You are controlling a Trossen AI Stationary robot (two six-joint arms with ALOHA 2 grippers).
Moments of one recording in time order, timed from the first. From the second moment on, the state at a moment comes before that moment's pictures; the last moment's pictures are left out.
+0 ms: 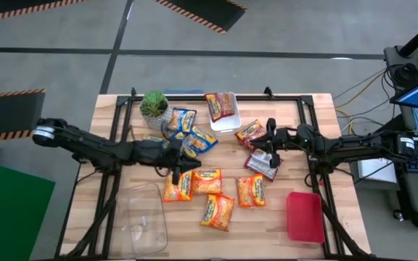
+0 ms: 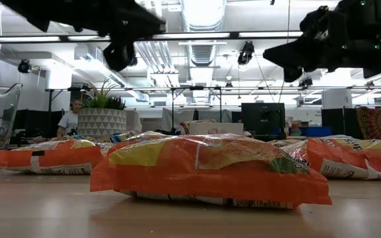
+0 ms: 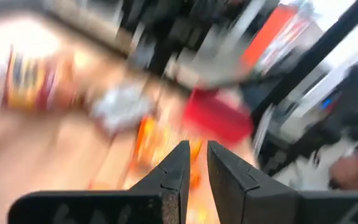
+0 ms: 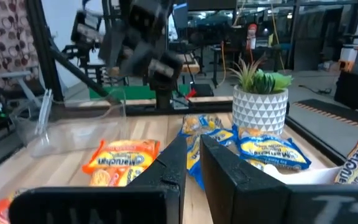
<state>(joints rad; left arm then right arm) -0.16 1.22 0.62 0.35 -0.10 -0.59 -0.27 0.97 0.18 0.84 -0.29 0.01</state>
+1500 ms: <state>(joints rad) -0.18 1.68 1.11 -0.68 -0.40 -0.95 -0.27 0.97 0.18 0.79 -0.29 -0.07</state>
